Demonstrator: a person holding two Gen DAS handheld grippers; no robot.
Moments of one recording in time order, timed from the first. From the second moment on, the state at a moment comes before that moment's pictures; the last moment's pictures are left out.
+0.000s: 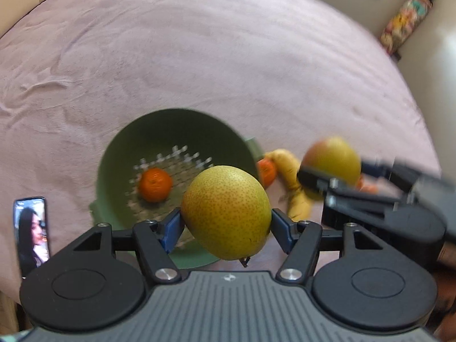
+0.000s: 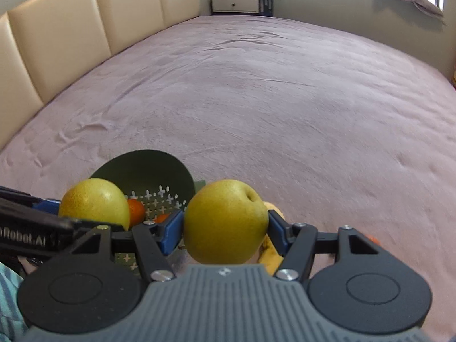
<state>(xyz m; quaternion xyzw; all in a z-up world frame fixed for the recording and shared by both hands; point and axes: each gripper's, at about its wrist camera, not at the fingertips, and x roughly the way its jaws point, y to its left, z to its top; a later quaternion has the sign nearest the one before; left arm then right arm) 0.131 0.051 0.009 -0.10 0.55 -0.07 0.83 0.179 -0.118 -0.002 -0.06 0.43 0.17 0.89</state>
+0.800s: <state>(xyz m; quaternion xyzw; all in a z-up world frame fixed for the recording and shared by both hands) 0.166 0.082 -0.053 -0.08 0.62 -0.06 0.78 0.264 -0.026 -0.058 -0.07 0.50 0.27 0.82</state>
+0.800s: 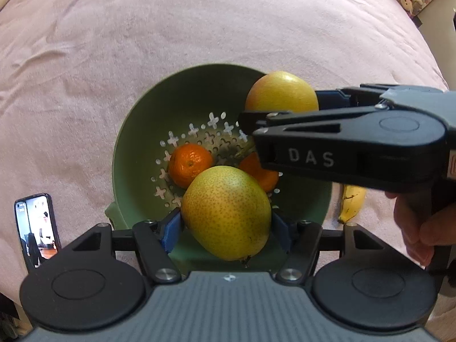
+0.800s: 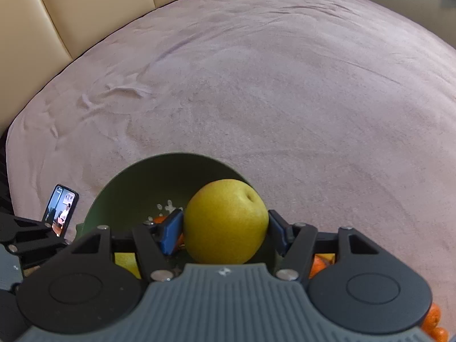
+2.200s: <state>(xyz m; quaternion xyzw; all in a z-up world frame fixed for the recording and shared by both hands) 0.168 0.063 -0.079 -0.06 0.65 -0.04 0.76 0.258 -0.052 -0.051 0.05 0.51 0.22 0.83</state>
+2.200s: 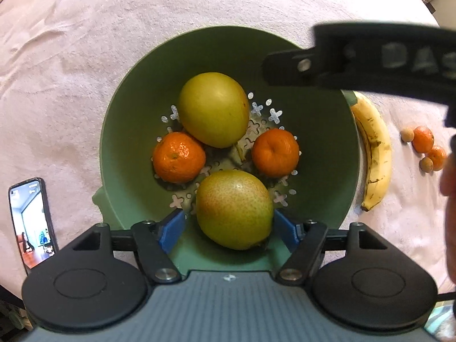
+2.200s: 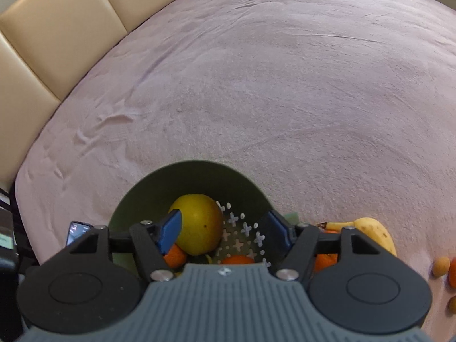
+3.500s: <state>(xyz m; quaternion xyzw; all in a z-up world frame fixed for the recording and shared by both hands) 0.115 -0.017 0.000 -0.06 0.45 -0.16 0.88 0.130 -0.222 -0.017 0.04 0.40 0.01 0.92</state>
